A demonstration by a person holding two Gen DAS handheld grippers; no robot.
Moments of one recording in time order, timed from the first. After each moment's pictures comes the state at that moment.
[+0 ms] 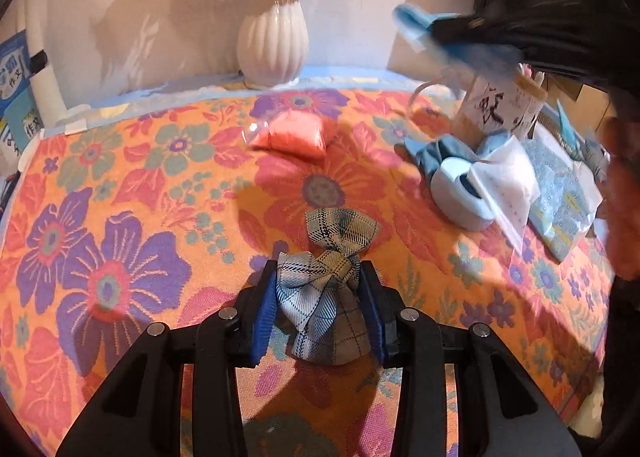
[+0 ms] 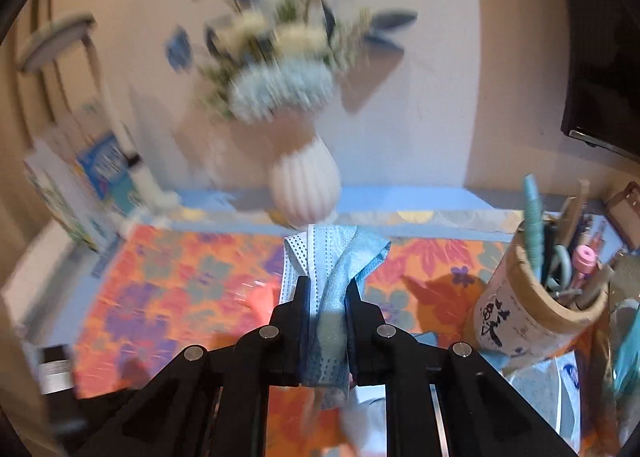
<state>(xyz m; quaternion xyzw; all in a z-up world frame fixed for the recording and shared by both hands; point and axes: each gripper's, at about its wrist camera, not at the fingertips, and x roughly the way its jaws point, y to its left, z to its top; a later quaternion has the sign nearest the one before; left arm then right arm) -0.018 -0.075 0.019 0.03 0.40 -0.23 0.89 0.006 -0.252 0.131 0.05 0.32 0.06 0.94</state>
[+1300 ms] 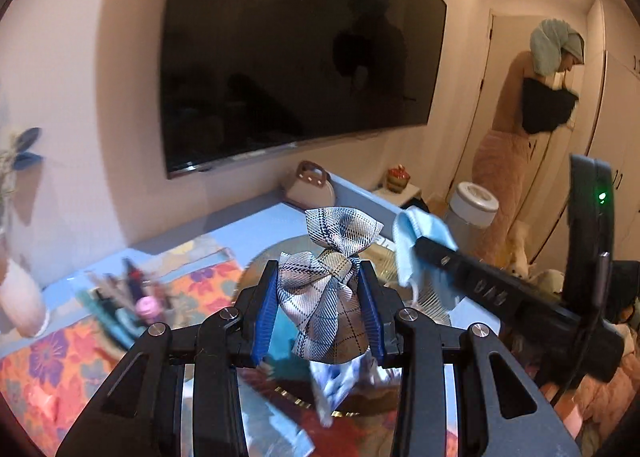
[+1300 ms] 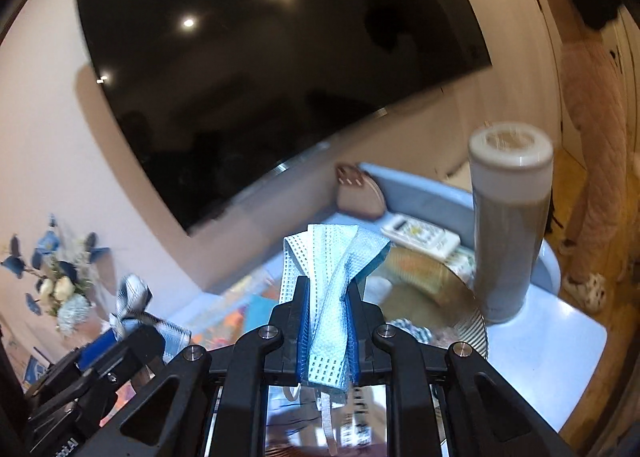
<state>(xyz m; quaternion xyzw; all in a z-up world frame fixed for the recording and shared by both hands) -0.058 -0.412 0.183 0.07 0.27 -0.45 0.85 -0.179 -0.557 0.162 0.27 0.19 -0.25 0.91</state>
